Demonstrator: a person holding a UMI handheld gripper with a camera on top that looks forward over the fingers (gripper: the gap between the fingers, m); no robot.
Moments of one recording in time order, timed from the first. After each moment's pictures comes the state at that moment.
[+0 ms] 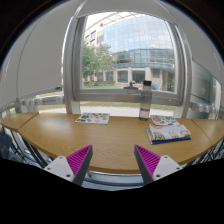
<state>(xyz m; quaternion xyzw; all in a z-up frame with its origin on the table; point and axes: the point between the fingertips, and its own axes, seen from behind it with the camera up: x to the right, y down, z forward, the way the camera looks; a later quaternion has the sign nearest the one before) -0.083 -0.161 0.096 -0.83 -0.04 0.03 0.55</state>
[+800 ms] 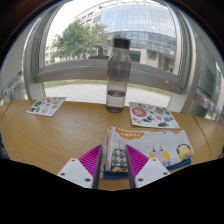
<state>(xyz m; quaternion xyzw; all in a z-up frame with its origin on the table) 0.090 0.024 -0.008 -0.89 -0.03 -0.03 0.45</state>
